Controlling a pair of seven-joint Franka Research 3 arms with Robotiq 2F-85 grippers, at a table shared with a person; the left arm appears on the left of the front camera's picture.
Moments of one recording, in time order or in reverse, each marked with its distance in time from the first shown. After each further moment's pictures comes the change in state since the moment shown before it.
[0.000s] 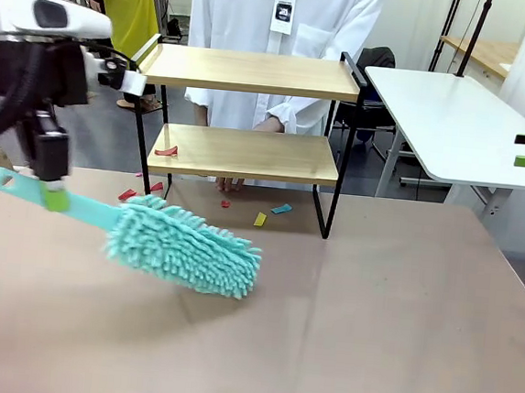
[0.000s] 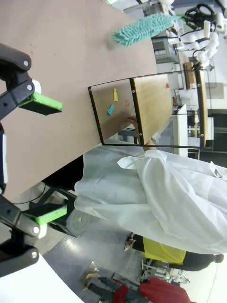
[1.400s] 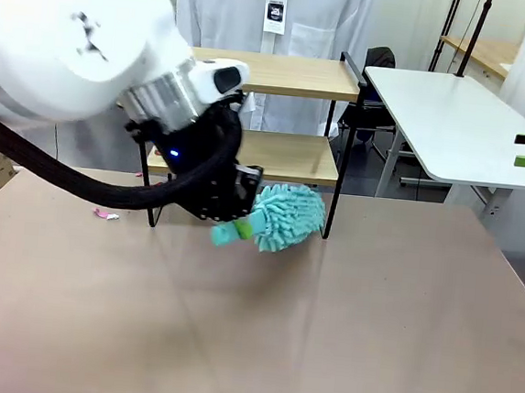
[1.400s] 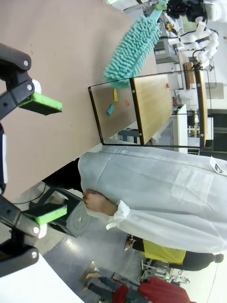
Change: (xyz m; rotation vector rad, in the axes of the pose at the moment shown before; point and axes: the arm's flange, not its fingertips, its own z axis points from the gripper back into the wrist) left arm 0.108 -0.096 -0.077 -0.092 -0.429 0.502; right arm 0.000 0.000 0.000 0.000 0.000 0.000
